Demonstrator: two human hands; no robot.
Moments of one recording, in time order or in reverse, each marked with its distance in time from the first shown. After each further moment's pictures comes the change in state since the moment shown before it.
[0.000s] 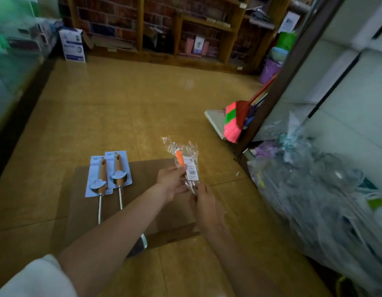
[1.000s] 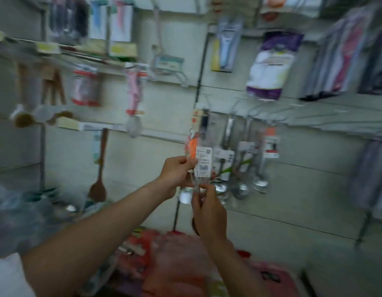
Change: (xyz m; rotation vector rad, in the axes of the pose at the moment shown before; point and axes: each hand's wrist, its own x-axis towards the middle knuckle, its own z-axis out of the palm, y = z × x) left_hand -0.587 -0.101 0.616 0.273 -1.174 0.425; right_hand -0.493 0.410 -0.493 -0.020 1.138 0.513
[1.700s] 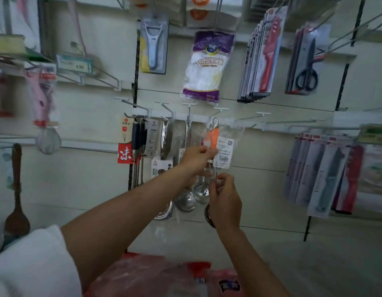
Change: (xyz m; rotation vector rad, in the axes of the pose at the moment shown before) left_hand 0.080 0.028 0.246 0.063 -0.287 0.066; right_hand 0.104 0.133 -0.159 -0.073 0.306 0.105
